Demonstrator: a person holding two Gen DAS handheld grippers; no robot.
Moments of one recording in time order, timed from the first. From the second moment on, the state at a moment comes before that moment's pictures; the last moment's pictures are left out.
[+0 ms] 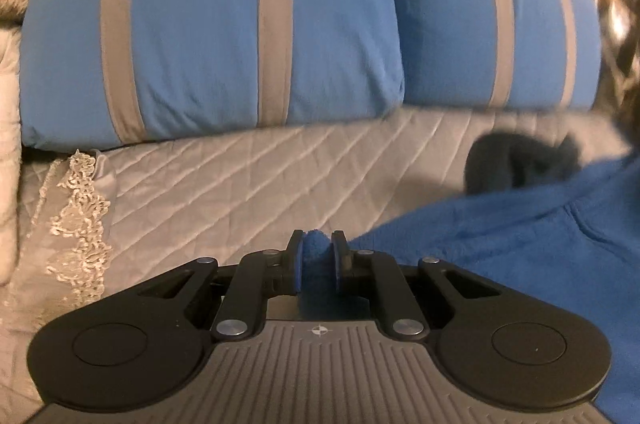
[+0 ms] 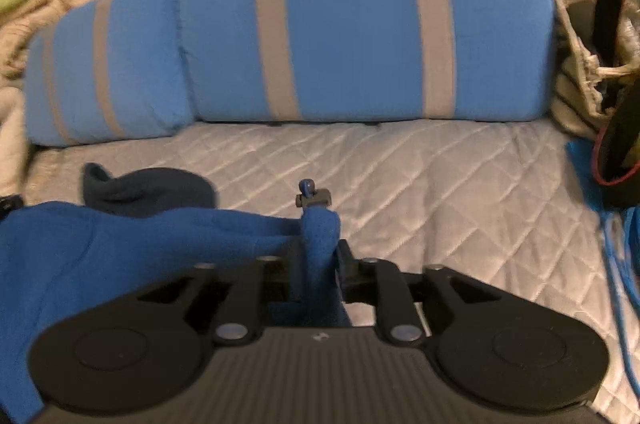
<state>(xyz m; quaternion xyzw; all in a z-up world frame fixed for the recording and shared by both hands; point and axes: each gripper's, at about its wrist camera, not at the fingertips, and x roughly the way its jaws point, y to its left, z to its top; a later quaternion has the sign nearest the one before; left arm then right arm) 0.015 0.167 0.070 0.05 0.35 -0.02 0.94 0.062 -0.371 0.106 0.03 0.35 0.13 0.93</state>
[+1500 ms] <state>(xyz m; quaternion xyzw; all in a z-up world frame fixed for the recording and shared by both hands) 0.019 0.190 0.052 -0.04 0.34 -0.04 0.94 0.124 -0.272 0.120 0.06 0.37 0.15 0.91</state>
